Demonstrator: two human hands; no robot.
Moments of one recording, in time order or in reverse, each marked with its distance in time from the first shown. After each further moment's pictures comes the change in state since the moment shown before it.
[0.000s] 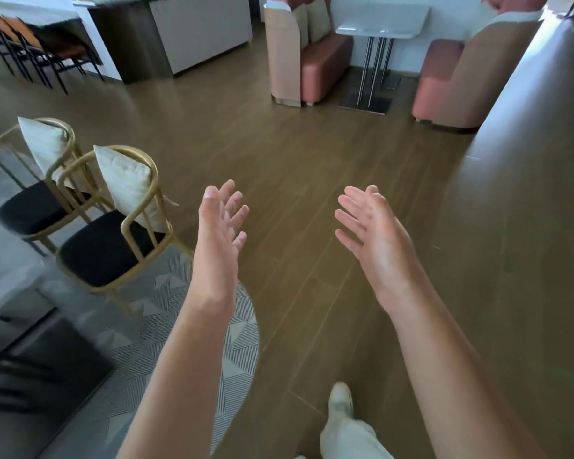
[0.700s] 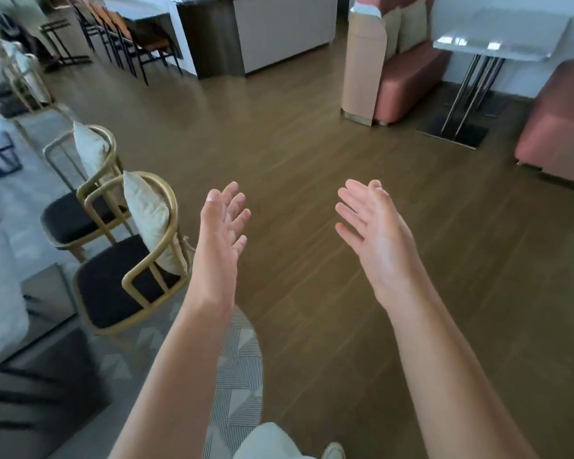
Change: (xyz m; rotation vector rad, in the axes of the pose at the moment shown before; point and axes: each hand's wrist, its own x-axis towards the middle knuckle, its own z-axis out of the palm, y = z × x) left_hand 0.376 0.000 0.053 -0.012 0.243 0.013; right_hand 0.420 -0.054 0.083 -0.004 -0.276 0.035
